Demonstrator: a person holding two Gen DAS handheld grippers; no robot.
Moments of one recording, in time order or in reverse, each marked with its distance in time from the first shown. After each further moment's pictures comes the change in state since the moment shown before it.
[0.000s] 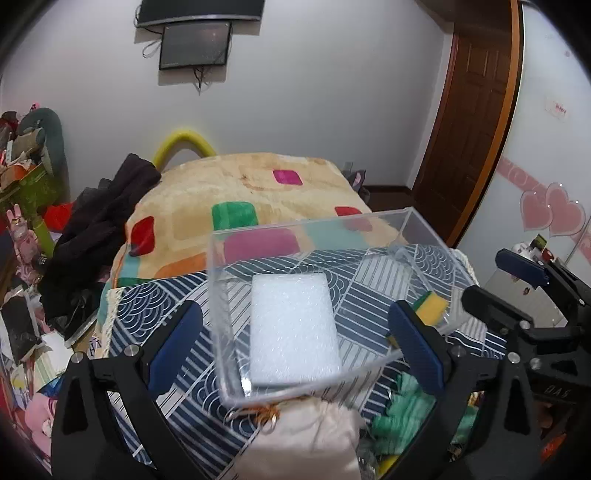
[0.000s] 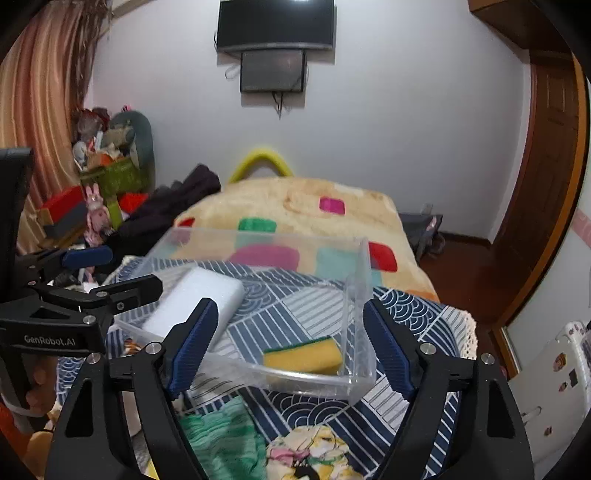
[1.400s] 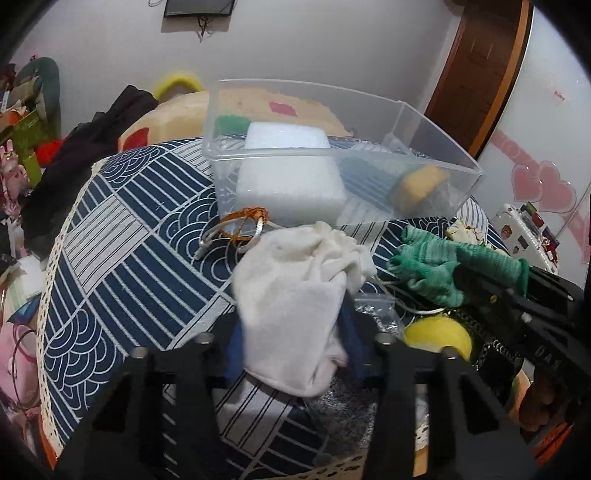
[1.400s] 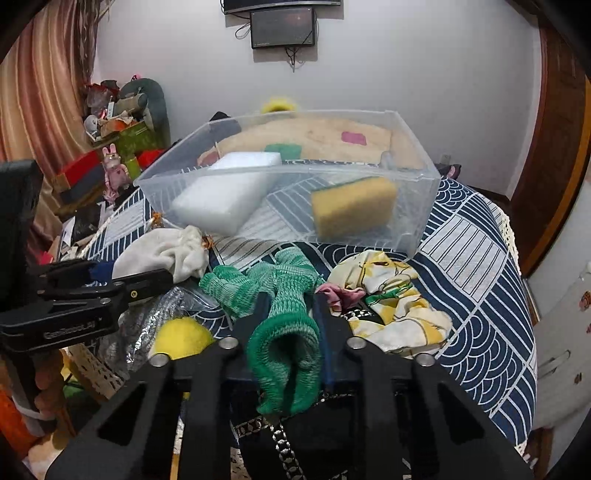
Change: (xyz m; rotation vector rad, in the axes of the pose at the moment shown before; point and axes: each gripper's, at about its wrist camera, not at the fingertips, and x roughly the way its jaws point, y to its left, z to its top) left arm 0.010 0.001 -0.125 -0.066 0.153 -0.065; right arm 0.009 0.023 -0.101 0.040 0.159 0.079
